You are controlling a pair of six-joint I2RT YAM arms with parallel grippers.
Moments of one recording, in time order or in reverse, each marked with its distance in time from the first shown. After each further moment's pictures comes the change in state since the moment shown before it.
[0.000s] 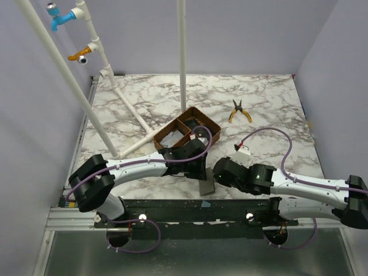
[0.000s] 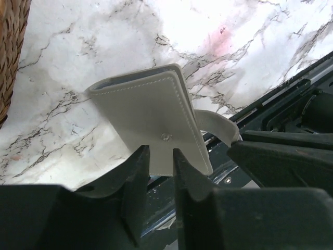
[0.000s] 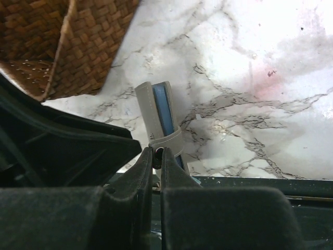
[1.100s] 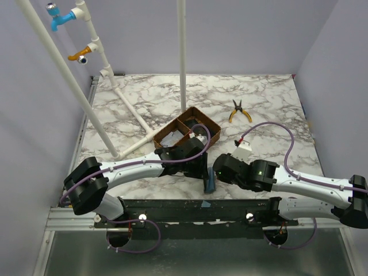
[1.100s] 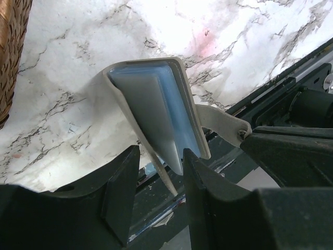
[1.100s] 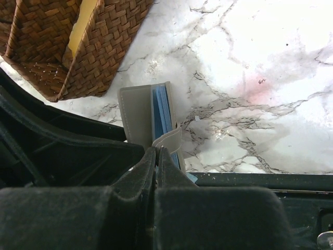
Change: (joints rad) left arm 0.000 -0.049 0.003 0.000 0.000 0.018; right arm 0.000 0.013 0.124 -0.122 0.027 -0.042
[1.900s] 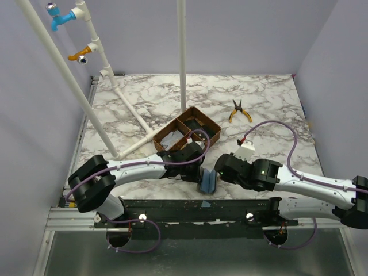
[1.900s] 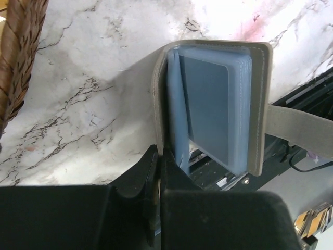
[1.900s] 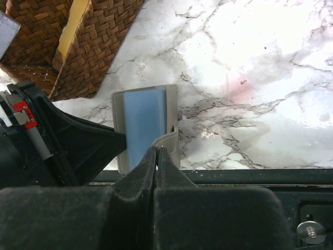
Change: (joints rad) left arm 0.000 0.040 -0.058 0.006 -0.011 -0.016; right arm 0.000 -0.013 0.028 -0.077 0.019 -0.001
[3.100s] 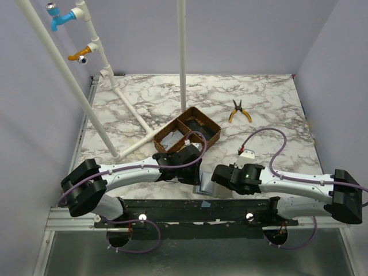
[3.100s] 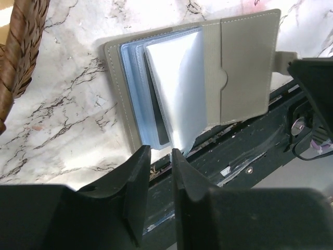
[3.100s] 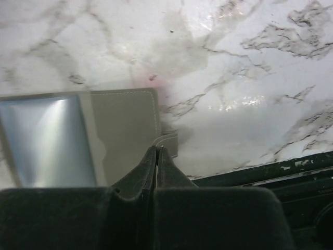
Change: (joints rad) left arm -0.022 -0.069 -0.042 -0.021 -0.035 -0.002; right arm -0.008 0.105 -0.129 -0.083 0.048 0.071
